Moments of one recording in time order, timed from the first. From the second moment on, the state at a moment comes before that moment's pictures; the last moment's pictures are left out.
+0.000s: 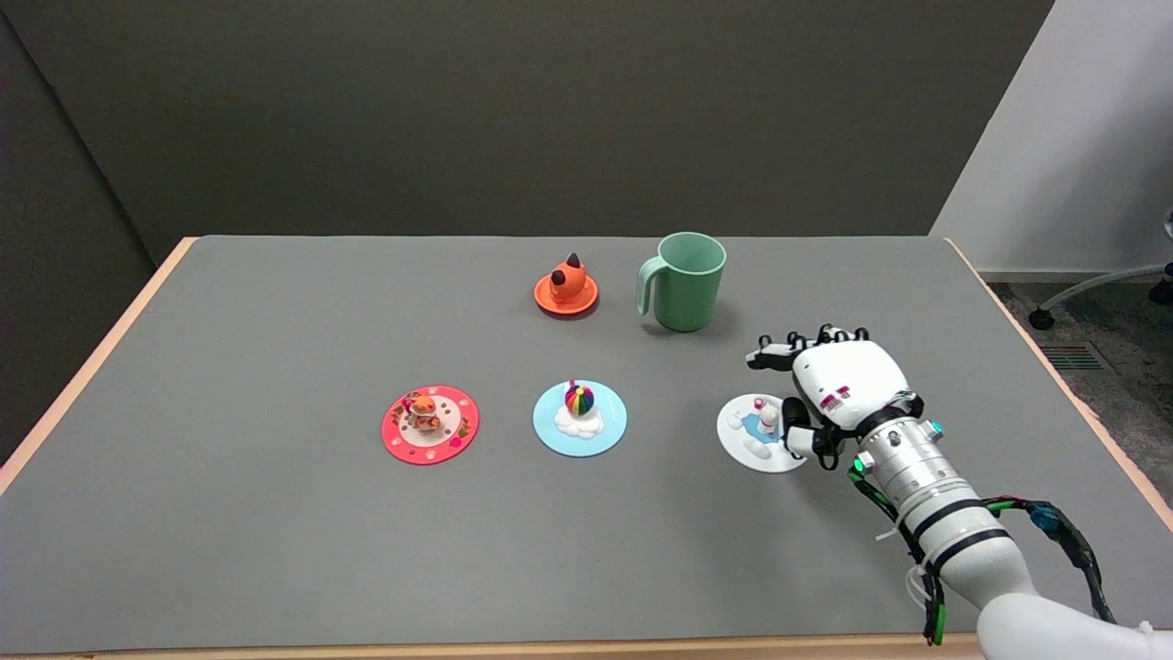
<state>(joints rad) -0.26 -0.70 0.93 -1.72 -1.52 0.93 -0.86</state>
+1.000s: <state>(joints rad) -0.31 -0.68 0.97 -1.75 -1.51 0.84 -0.86</state>
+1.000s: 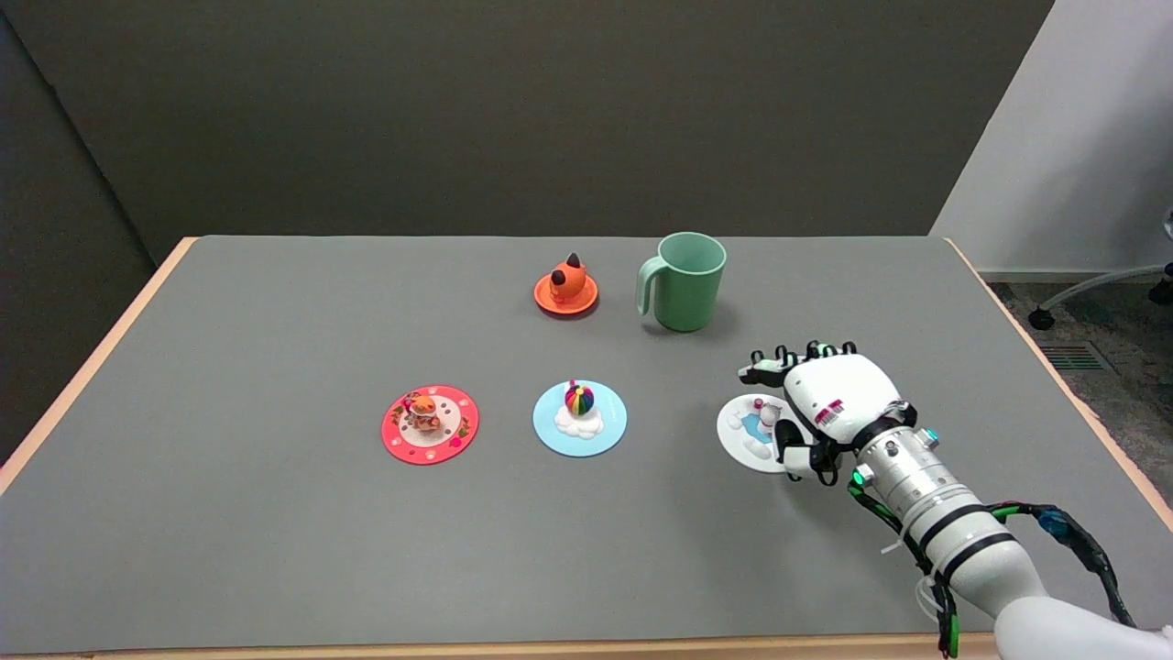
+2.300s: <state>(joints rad) -0.32 -0.68 0.95 -1.73 -1.51 0.83 -0.86</state>
